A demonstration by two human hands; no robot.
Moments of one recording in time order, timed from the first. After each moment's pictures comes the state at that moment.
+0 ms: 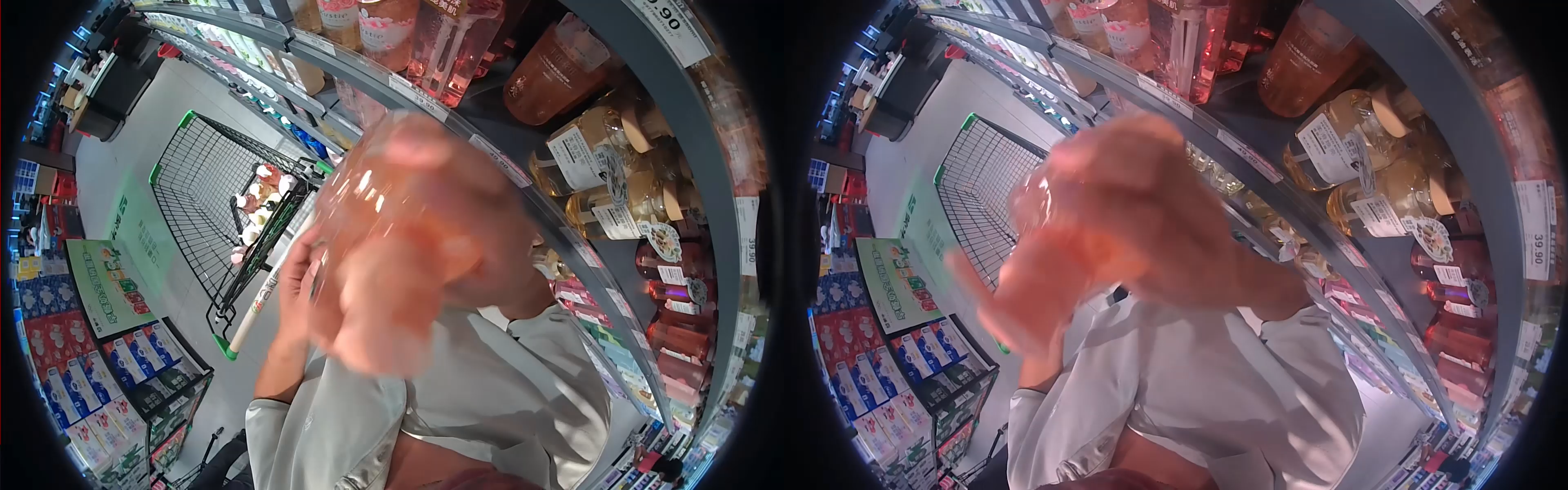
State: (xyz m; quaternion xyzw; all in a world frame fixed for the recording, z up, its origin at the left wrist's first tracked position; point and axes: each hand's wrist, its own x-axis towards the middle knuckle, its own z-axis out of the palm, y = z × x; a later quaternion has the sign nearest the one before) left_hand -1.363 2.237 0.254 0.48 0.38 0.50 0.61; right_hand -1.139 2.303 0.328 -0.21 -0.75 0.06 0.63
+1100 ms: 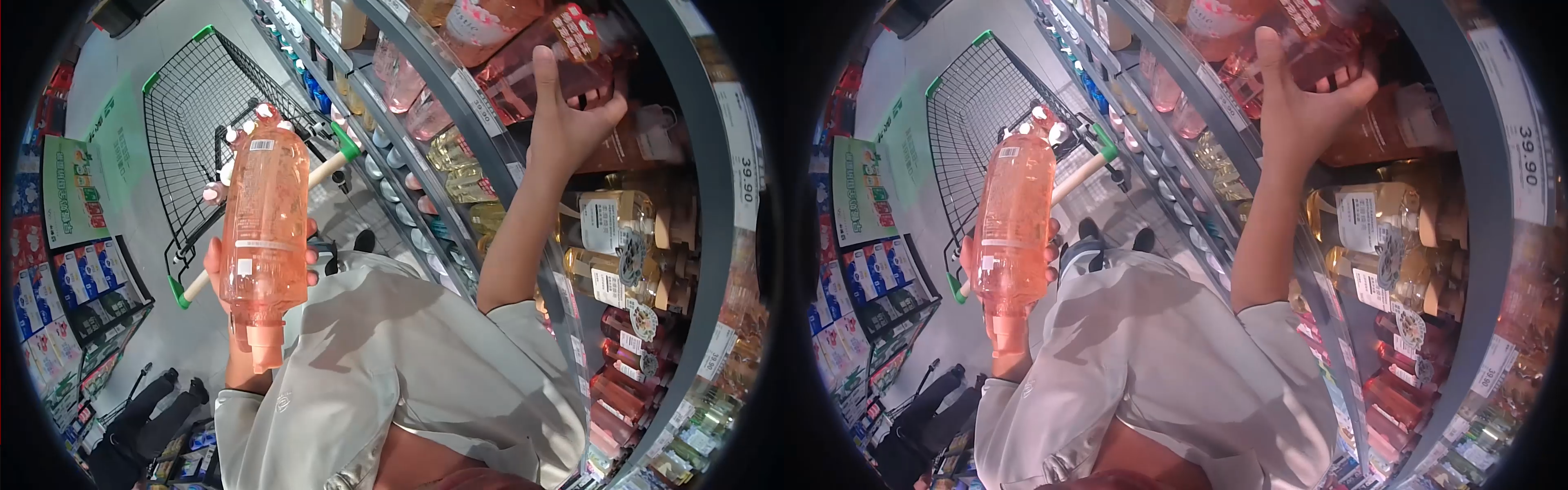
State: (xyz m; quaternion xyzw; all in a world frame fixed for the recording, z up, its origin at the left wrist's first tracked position) left_hand -1.410 2.220 0.229 -0.04 0.05 0.61 0.79; right_hand -1.102 2.431 0.308 -0.49 -0.53 0.09 0.69
